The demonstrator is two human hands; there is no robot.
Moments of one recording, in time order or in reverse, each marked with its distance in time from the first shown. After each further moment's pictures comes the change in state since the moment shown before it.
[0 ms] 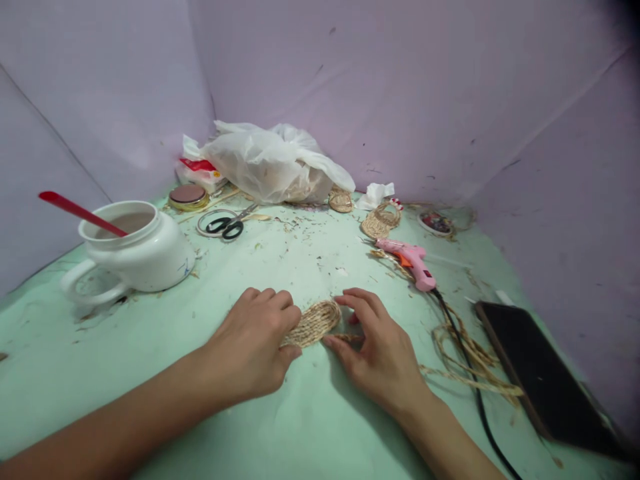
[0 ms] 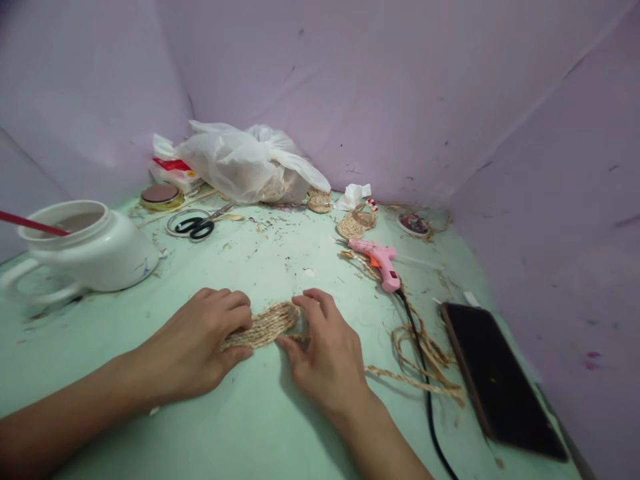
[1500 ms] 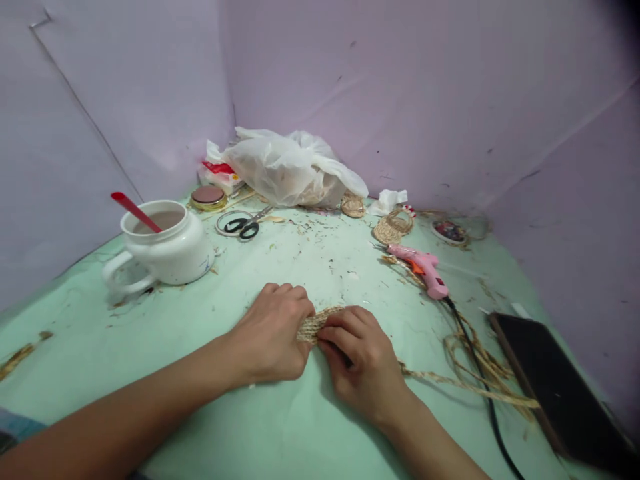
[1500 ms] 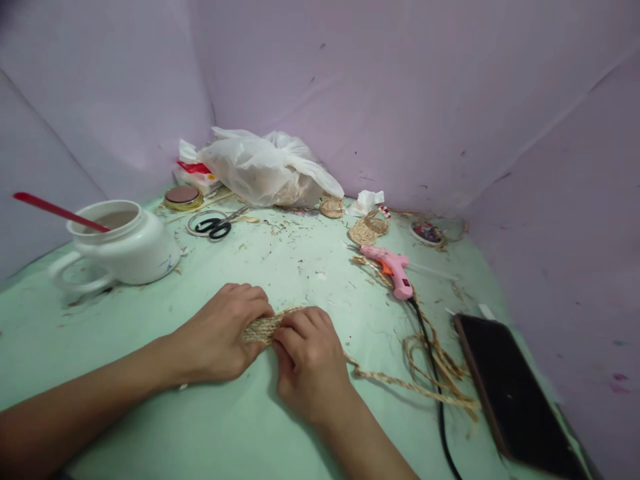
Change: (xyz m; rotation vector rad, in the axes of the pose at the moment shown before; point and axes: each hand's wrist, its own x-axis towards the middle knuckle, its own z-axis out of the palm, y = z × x) left_hand 0.007 -0.004 0.006 -0.094 0.076 0.002; right_hand 0.004 -0.022 0.018 0.164 0.118 -0.434
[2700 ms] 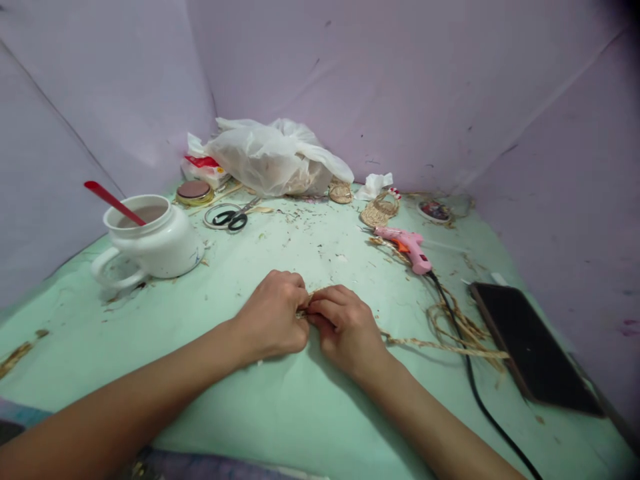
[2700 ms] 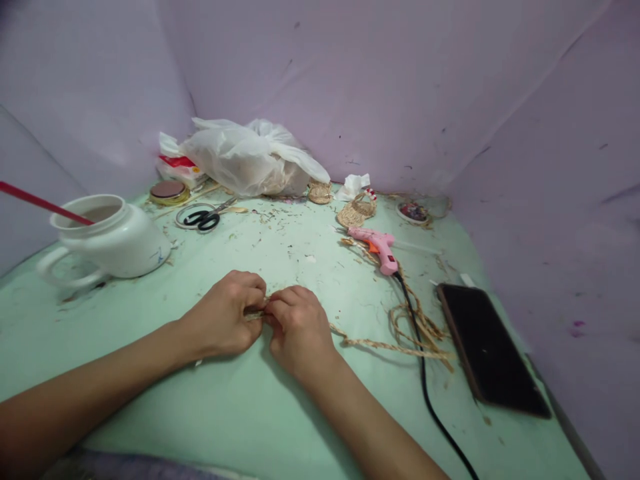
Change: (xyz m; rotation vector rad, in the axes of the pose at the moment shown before) left_hand 0.007 0.001 0.016 -0.054 0.185 0.128; right_hand 0.000 0.003 0.008 0.018 -0.013 0.104
